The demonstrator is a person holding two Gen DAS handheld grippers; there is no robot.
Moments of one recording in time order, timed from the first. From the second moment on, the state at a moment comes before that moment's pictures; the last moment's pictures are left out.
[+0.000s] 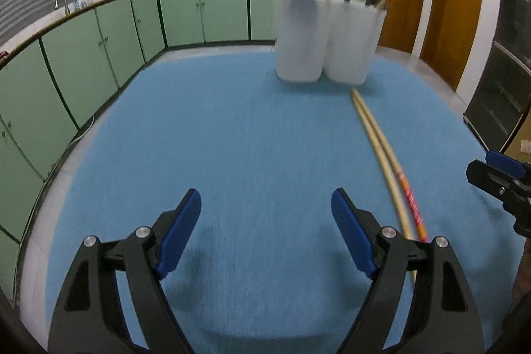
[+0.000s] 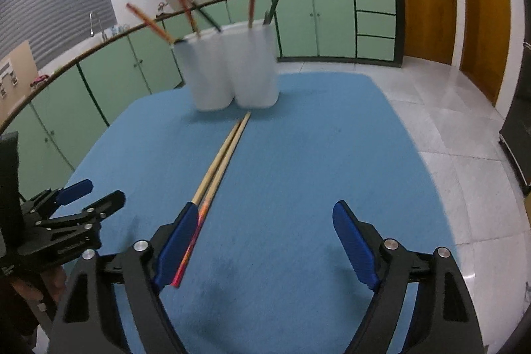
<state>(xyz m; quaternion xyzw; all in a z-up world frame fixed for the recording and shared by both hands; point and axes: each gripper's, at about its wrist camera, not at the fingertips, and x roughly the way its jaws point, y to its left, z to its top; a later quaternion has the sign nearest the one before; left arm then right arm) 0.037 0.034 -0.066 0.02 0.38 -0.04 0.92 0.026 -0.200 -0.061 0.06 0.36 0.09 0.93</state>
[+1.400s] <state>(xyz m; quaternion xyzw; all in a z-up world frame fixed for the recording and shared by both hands) 0.042 0.028 -0.073 0.00 0.43 -0.06 0.90 0.037 -0.164 -0.082 0.05 0.43 0.09 0.90</state>
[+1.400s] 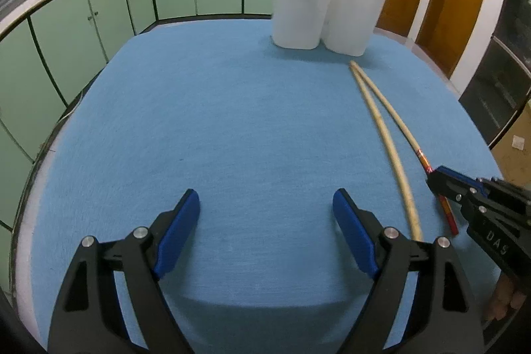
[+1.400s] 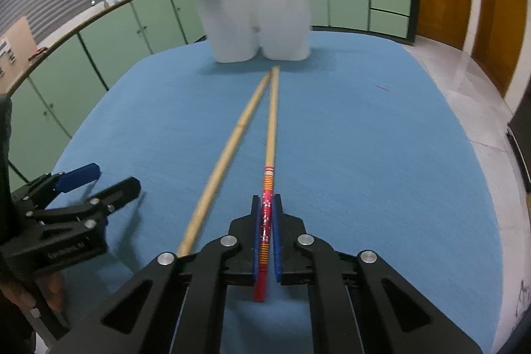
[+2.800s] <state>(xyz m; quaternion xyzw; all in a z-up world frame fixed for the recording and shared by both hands) 0.063 -0.007 -0.076 0.00 0.44 -0.05 0.90 0.040 -0.203 -0.085 0.08 0.42 0.09 0.90</state>
